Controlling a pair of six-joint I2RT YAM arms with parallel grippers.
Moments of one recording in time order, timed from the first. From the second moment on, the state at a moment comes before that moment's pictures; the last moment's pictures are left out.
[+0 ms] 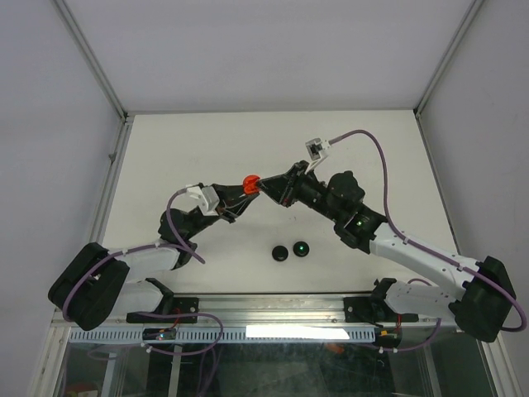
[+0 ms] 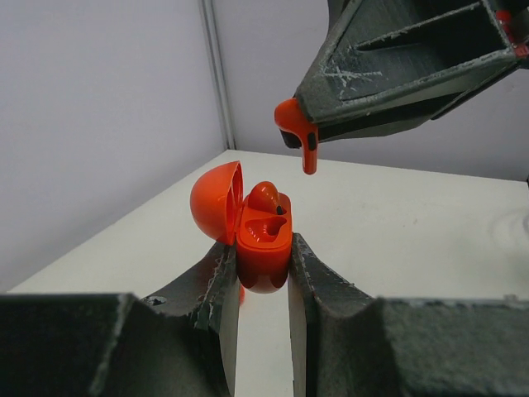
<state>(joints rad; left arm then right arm) -0.58 1.25 0.28 1.39 0.46 -0.09 0.85 1.11 0.79 0.33 -0.11 0.69</state>
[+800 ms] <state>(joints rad) -0.64 1.22 0.32 1.38 0.45 -0.01 0.89 1.12 0.75 0.50 -0.14 0.72</state>
